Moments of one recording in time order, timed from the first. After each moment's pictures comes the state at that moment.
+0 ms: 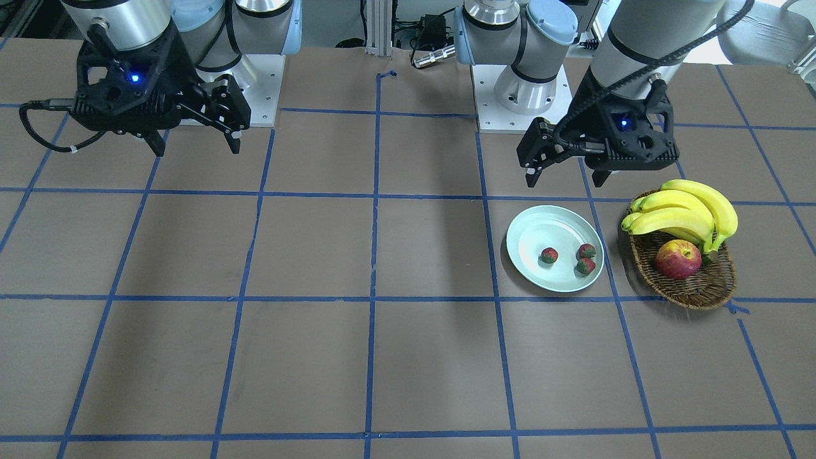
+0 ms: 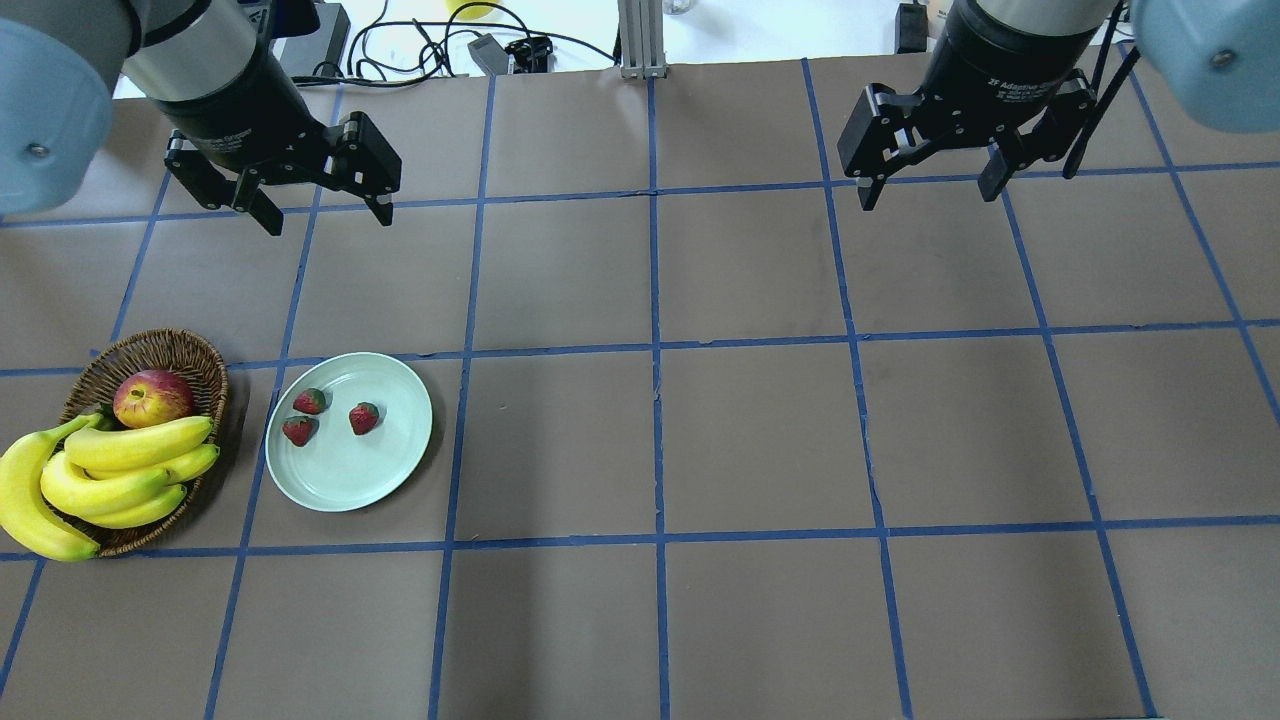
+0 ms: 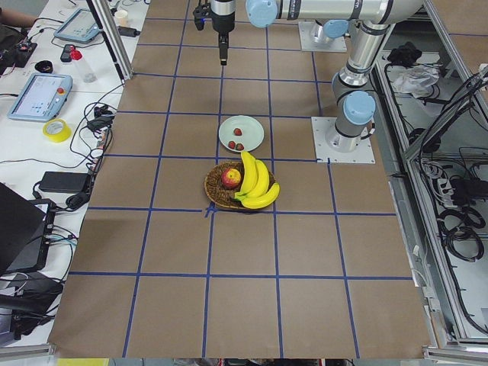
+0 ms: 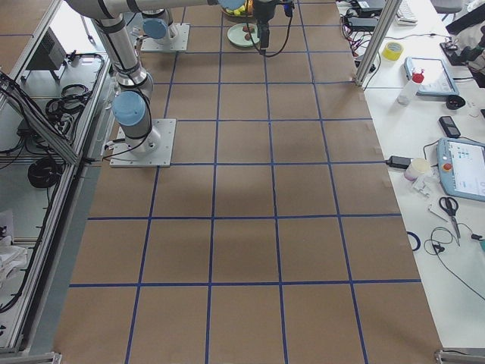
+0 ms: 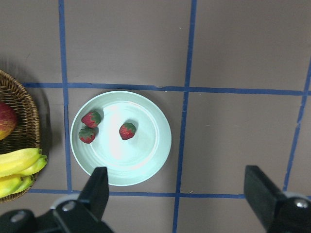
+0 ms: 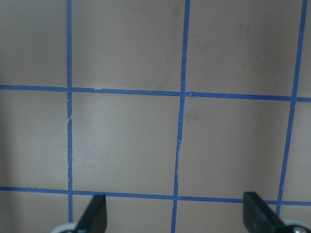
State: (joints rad) left arm -1.56 -1.59 -1.54 -1.54 1.56 -0.03; right arm 1.61 -1.56 1.47 -1.50 -1.54 -0.01
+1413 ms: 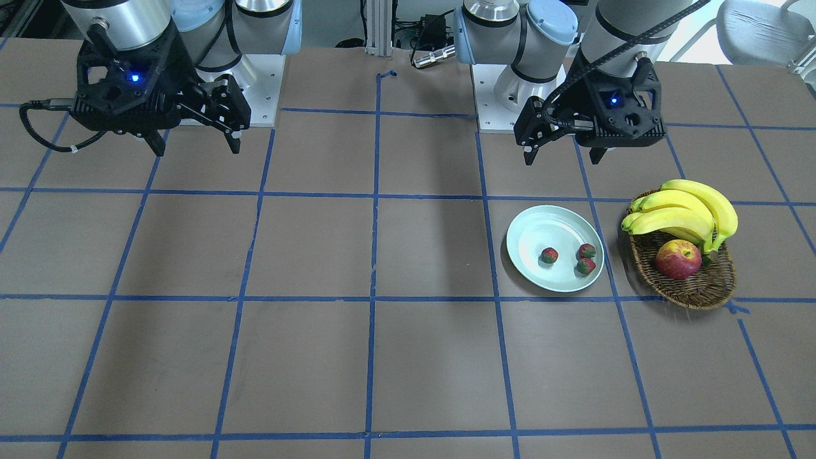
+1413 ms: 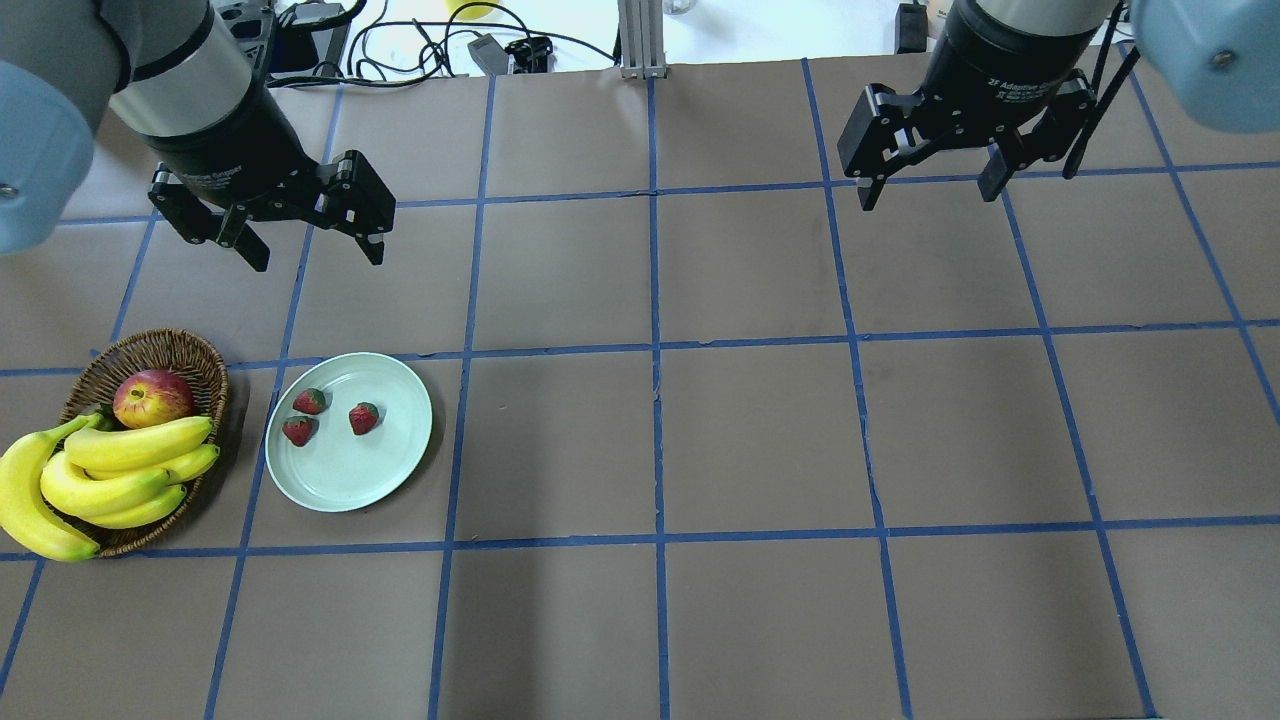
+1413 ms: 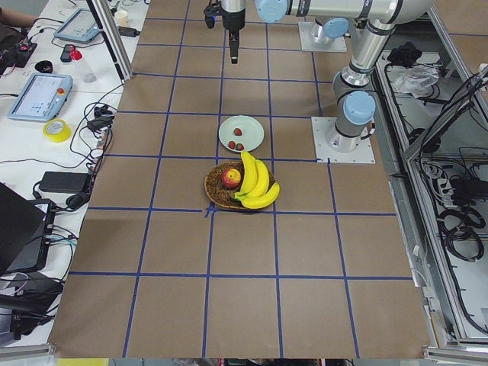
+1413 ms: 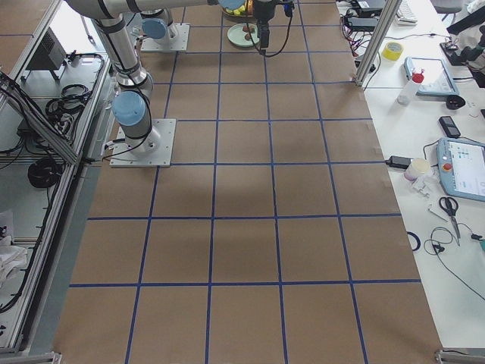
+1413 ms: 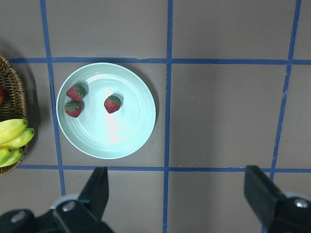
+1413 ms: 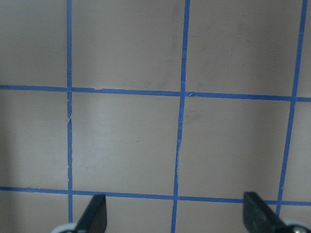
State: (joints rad) left arm -1.55 -1.54 -1.58 -1.60 1.60 -0.02; right arm 1.61 -1.56 1.47 -1.50 -1.55 -0.01
